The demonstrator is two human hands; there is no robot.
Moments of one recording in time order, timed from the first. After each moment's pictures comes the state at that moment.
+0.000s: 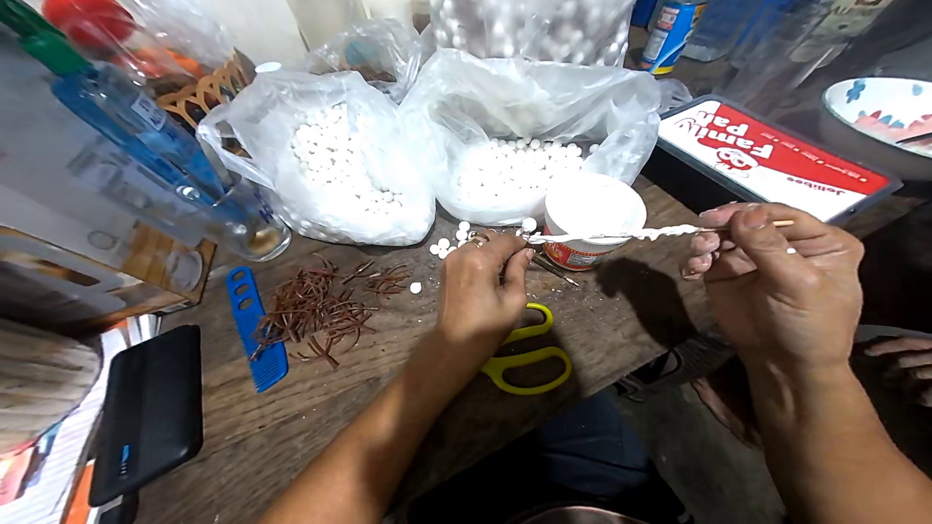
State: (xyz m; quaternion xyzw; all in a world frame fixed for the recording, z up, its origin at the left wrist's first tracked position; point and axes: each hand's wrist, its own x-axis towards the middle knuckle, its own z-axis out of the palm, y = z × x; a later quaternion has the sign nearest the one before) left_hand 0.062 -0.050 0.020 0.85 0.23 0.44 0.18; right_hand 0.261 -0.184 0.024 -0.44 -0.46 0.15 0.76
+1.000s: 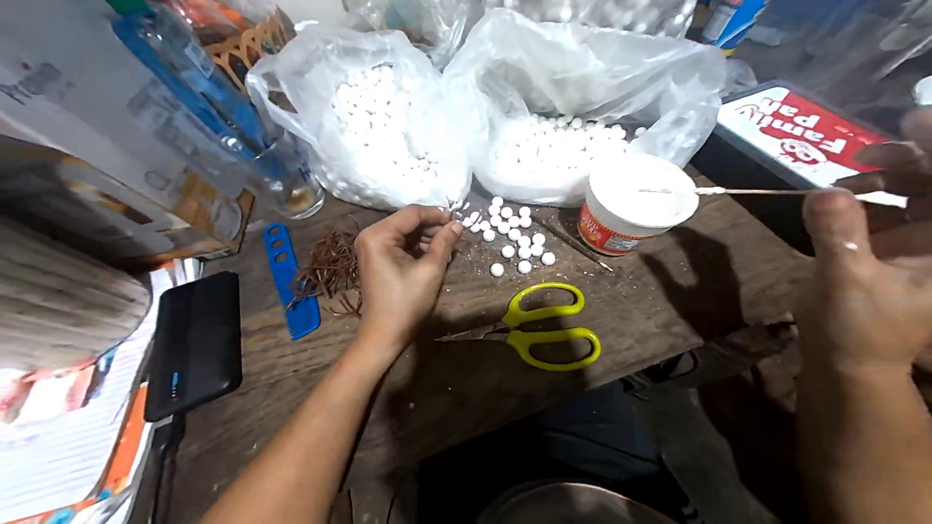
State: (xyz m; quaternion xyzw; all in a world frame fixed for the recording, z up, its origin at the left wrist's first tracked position) left_hand -0.017 -0.023 0.020 0.77 0.30 0.49 0.28; right_hand 0.293 -0.189 0.014 -0.59 -0.54 -0.15 0.58
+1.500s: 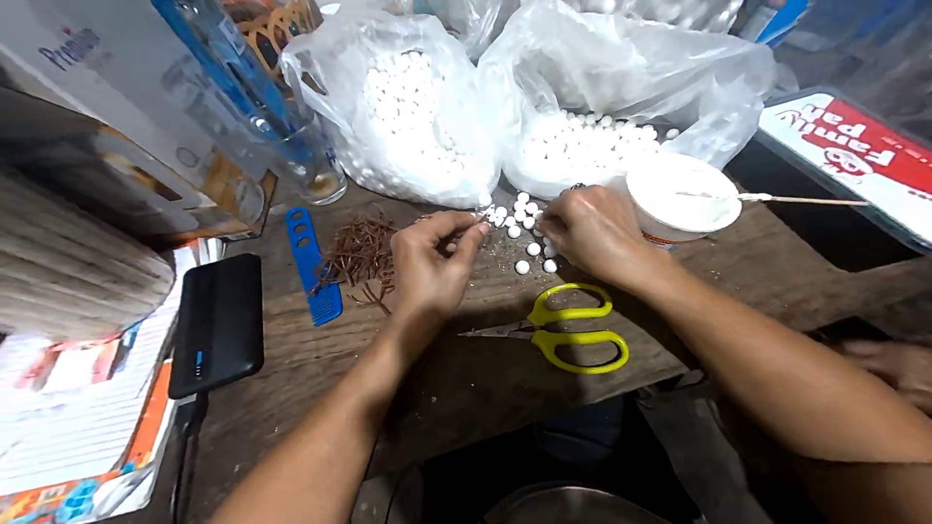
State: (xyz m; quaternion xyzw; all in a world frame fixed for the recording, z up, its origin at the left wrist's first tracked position) left_hand -0.022 -0.019 0.002 0.78 0.32 0.47 0.27; right_hand 0.188 -0.056 0.025 -0.69 -0.71 0.01 0.16
